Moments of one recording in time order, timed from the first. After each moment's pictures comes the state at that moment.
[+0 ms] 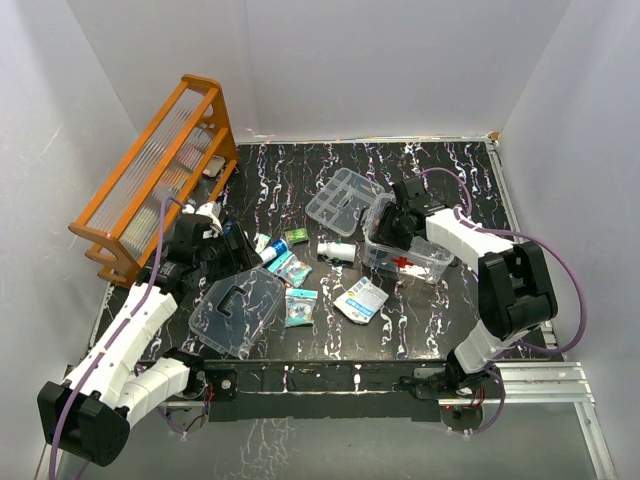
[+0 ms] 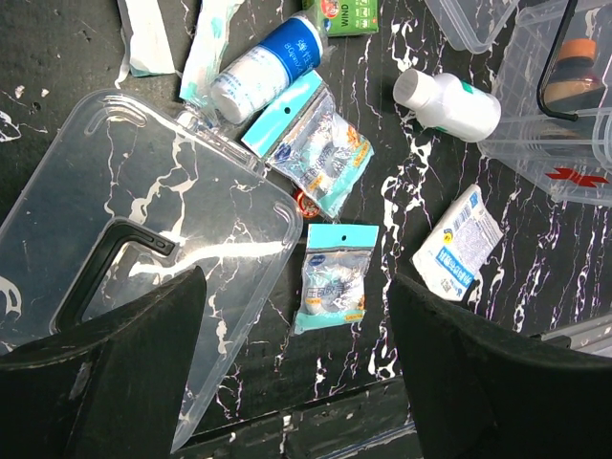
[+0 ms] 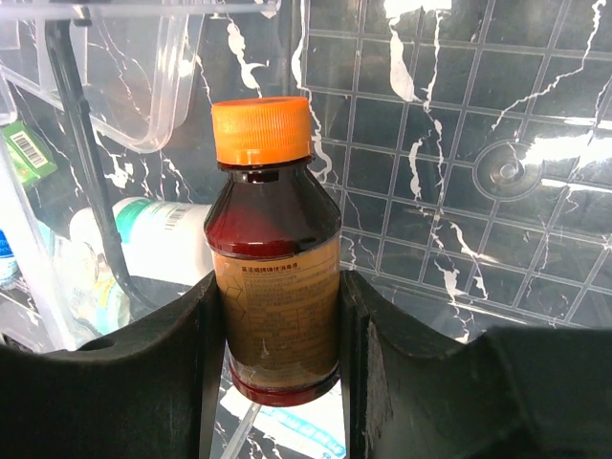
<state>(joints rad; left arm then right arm) -0.34 0.94 0.80 -0.65 0.12 -0.61 0.31 1.62 1.08 -0.50 -0.11 0.68</state>
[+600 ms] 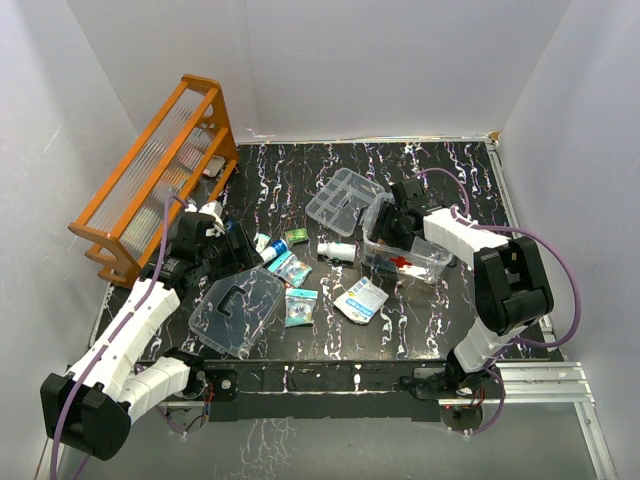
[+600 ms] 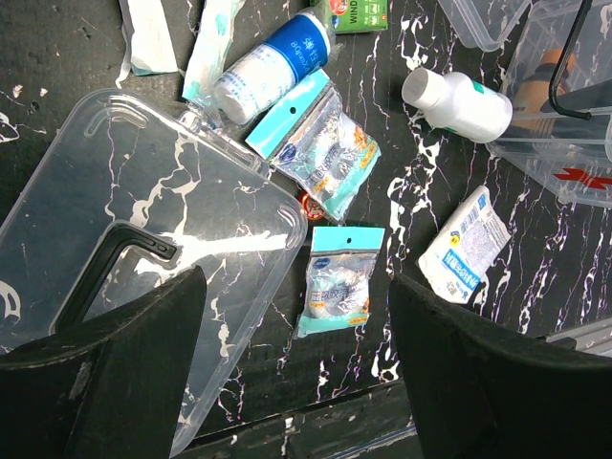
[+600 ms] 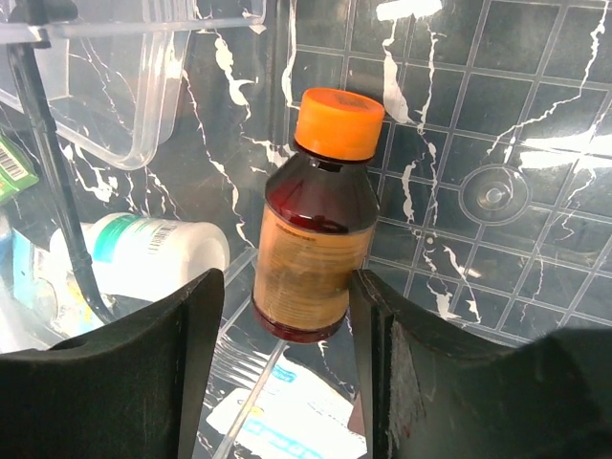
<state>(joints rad) -0.34 0.97 0.80 -0.63 0.12 -0.61 0.31 1.66 1.07 -0.46 -0.10 0.66</state>
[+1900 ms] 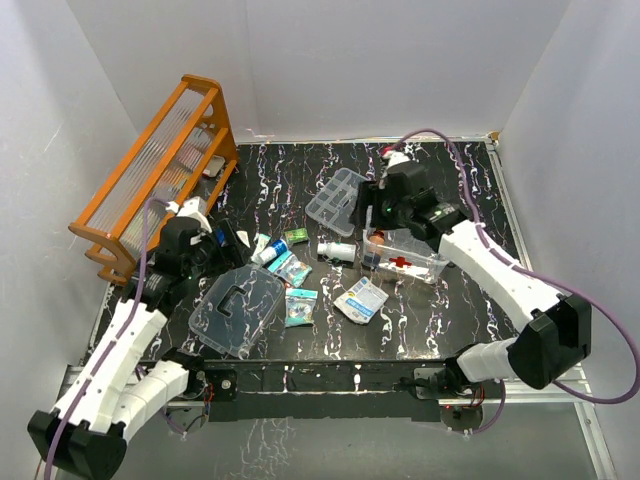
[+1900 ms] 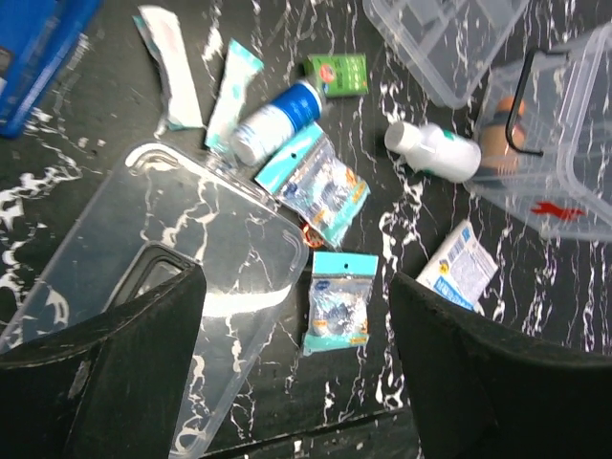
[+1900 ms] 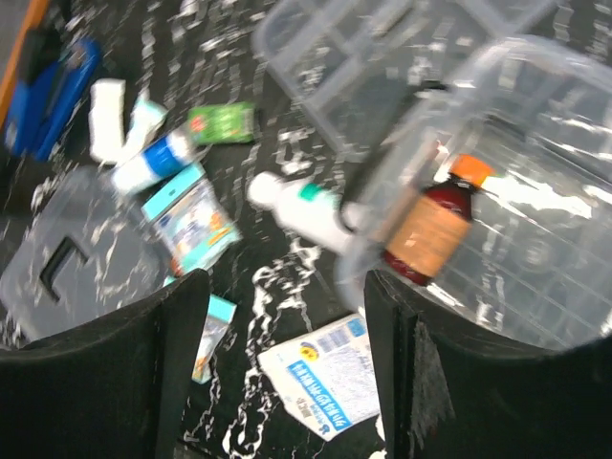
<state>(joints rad) -0.34 0.86 0.83 -0.66 0.05 -0.58 0.45 1.35 1.21 -0.54 -0.04 0.44</state>
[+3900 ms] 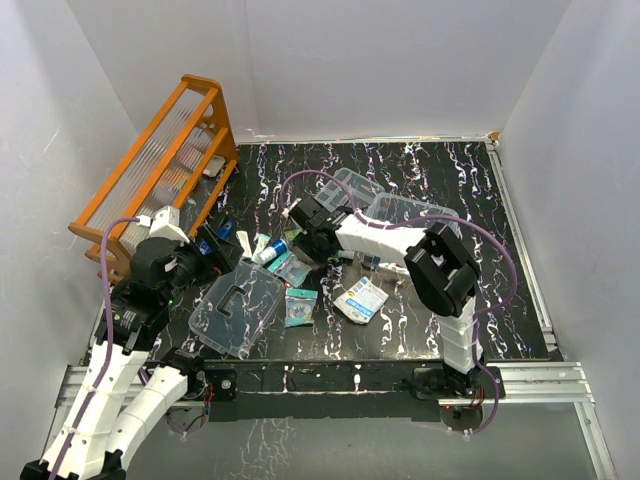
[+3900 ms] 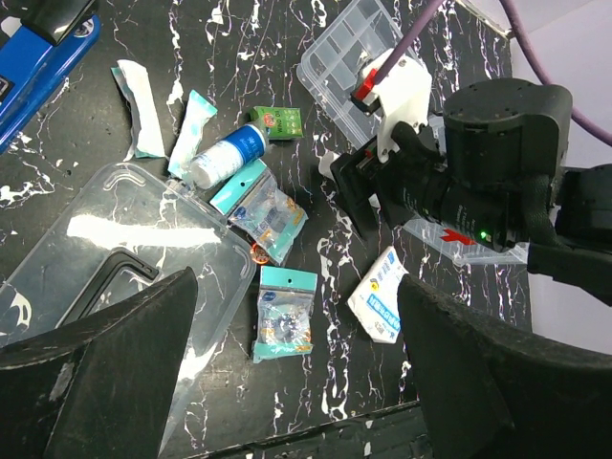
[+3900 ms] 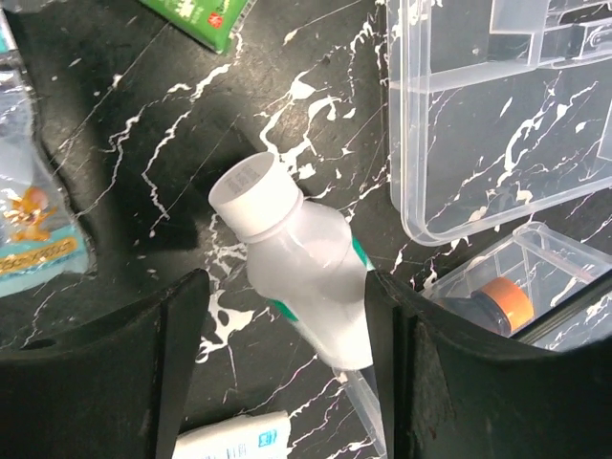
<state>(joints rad) -0.34 0.60 0.84 -0.69 0.01 -0.68 0.82 1.99 1.48 -0.61 0.31 -0.13</state>
